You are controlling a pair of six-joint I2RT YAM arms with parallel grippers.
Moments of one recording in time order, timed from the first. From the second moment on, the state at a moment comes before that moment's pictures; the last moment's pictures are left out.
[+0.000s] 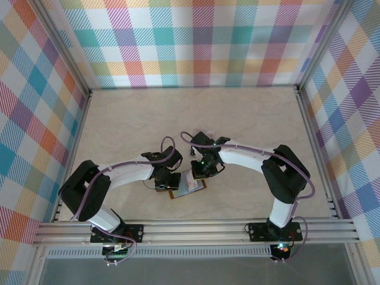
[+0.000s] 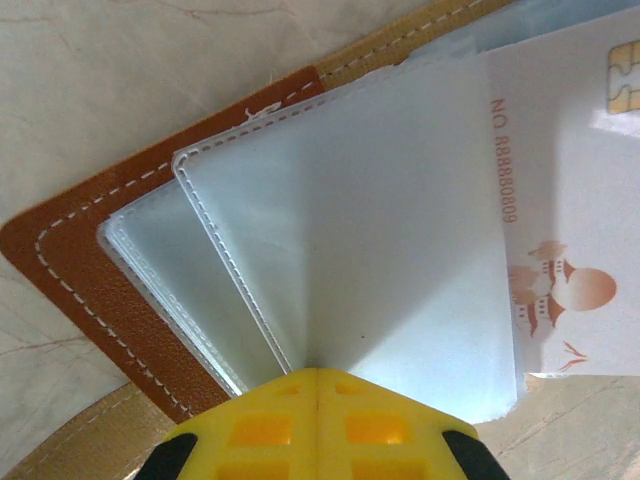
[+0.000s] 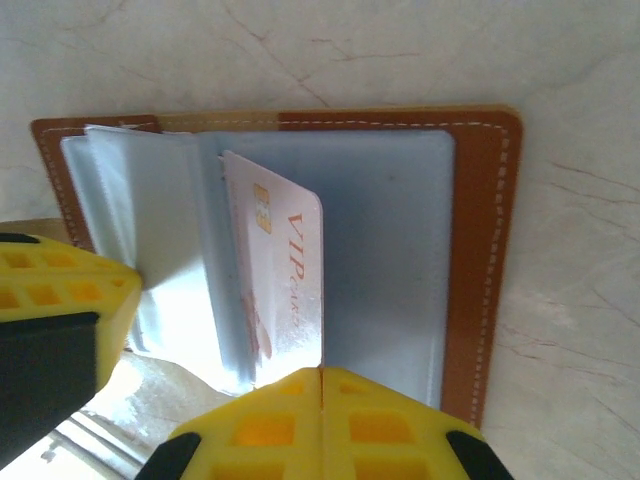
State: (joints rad) left arm -0.75 1.55 0.82 -0.63 0.19 -0.68; right arm 0.82 1.78 1.16 -0.69 -0.34 0.58
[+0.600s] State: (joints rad) left arm -0.75 1.55 0.82 -0.63 0.19 -0.68; right arm 0.83 1.78 1.16 -0.62 -0.43 0.62
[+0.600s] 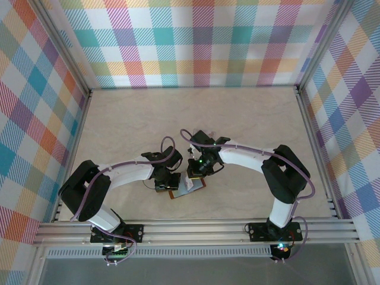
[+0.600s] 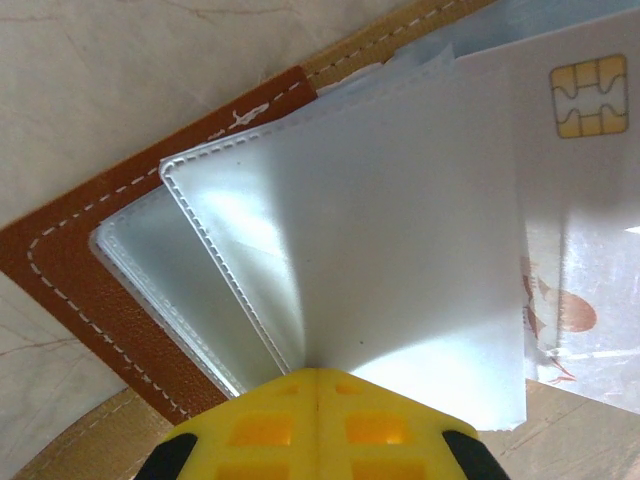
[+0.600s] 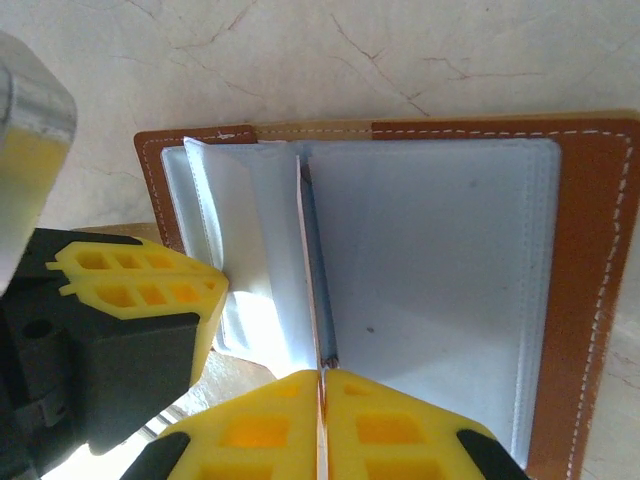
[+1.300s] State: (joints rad) left arm -0.75 1.55 0.82 -0.63 0.19 -0.68; right arm 0.83 1.80 1.16 -0.60 -0.43 0.63
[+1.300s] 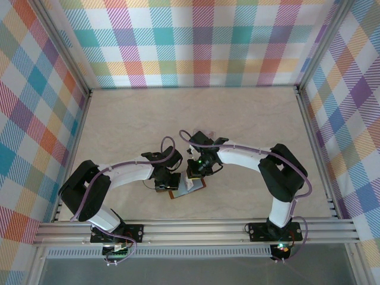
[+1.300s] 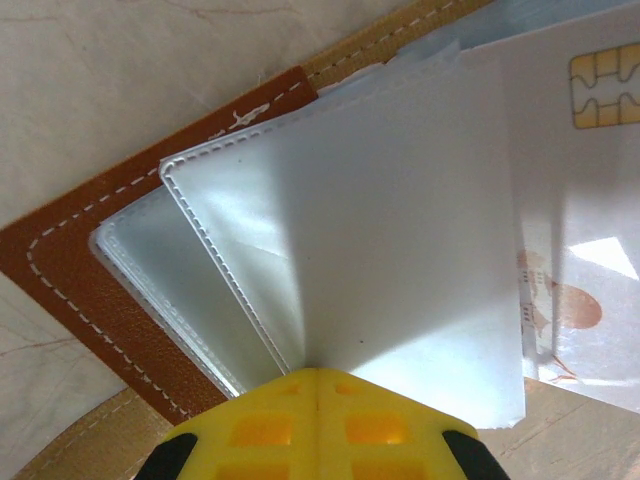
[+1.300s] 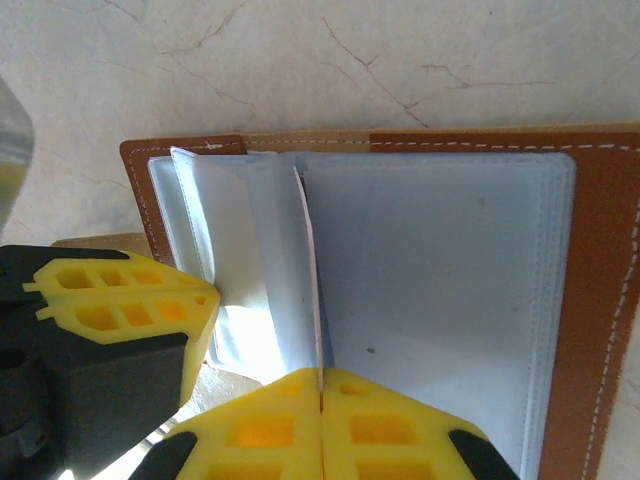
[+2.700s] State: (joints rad) left arm -0.75 1.42 0.82 -0.71 0.05 -0.68; right arm 0.75 1.73 1.47 -1.03 -0.10 -0.40
